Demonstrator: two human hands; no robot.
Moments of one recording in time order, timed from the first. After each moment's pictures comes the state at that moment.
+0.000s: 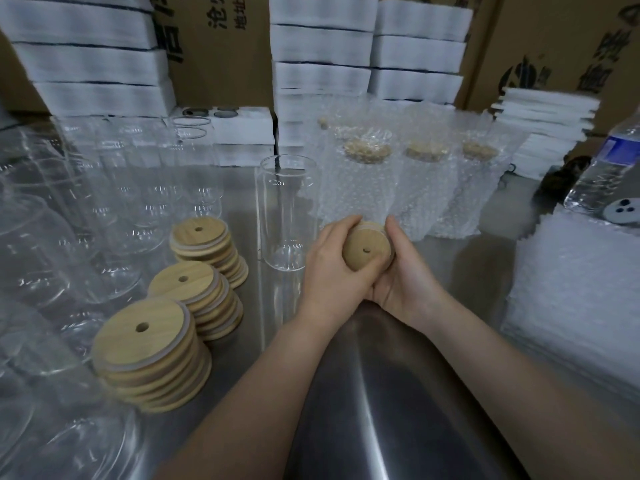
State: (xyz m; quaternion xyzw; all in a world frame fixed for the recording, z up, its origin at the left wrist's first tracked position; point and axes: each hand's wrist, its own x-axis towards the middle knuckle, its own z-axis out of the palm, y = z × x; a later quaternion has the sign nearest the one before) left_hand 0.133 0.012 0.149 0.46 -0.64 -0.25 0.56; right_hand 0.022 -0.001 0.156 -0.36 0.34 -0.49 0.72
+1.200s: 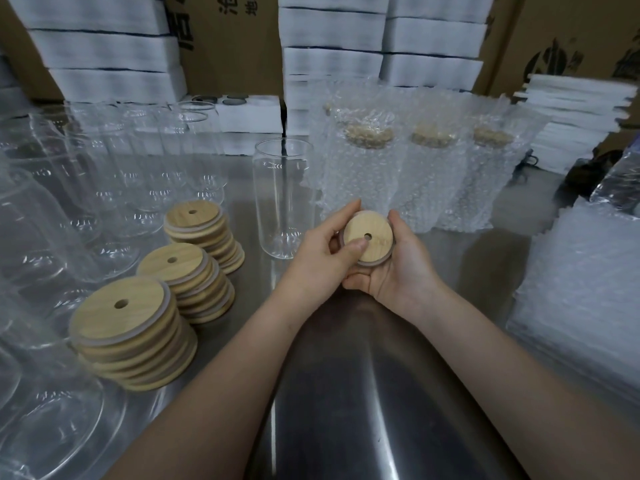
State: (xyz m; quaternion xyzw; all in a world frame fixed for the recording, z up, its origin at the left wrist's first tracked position) left_hand 0.144 0.010 0.154 0.40 -0.62 -0.44 0.51; right_hand 0.022 -0.008 0.155 -0.37 0.37 -0.46 0.72
